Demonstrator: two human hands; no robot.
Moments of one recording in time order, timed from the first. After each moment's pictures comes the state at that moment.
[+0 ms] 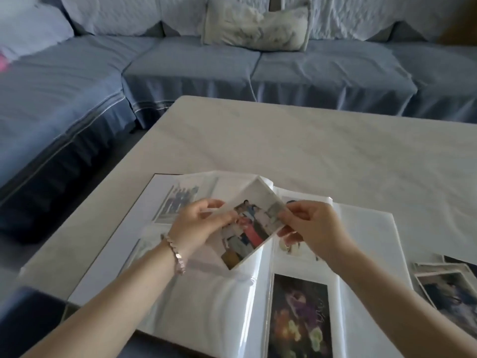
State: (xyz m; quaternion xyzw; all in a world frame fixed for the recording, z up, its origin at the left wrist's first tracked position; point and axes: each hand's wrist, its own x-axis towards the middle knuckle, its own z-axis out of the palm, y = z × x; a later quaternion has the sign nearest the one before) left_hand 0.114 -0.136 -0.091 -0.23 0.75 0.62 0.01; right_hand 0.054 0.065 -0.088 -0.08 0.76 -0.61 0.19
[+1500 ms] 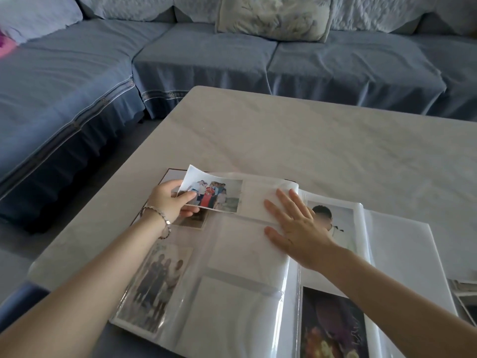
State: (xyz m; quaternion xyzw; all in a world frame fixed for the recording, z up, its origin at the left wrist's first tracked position) left_hand 0.074 -0.249 -0.139 -0.30 0.75 0.58 -0.09; right_hand 0.021 0.014 -0.160 -0.32 0.93 -0.14 0.15
